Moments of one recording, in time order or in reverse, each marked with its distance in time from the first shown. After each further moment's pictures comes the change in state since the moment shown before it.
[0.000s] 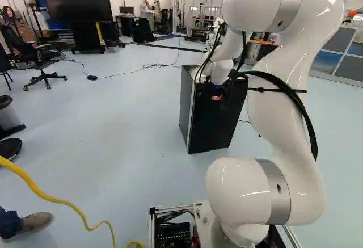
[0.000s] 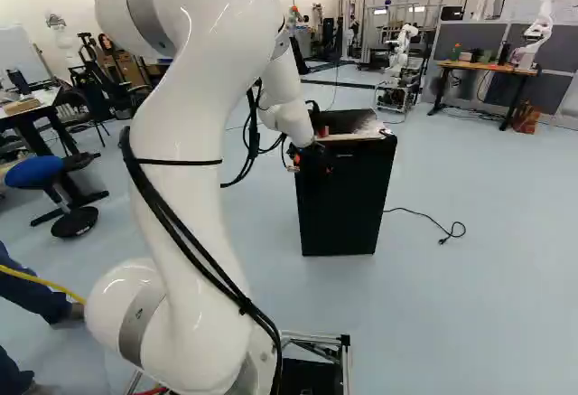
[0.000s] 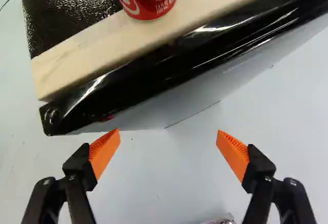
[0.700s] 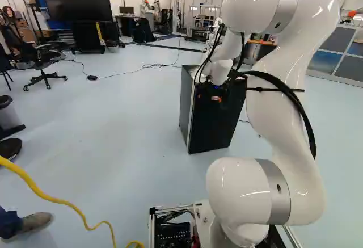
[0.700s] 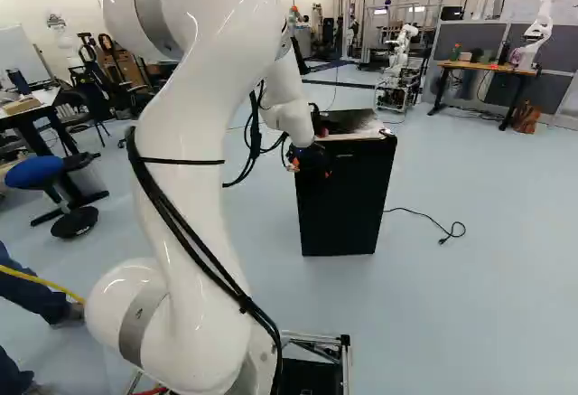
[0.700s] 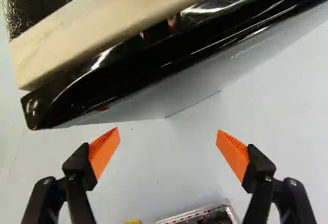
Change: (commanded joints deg) arm 0.2 -2.1 -2.9 0.0 -3.8 0.0
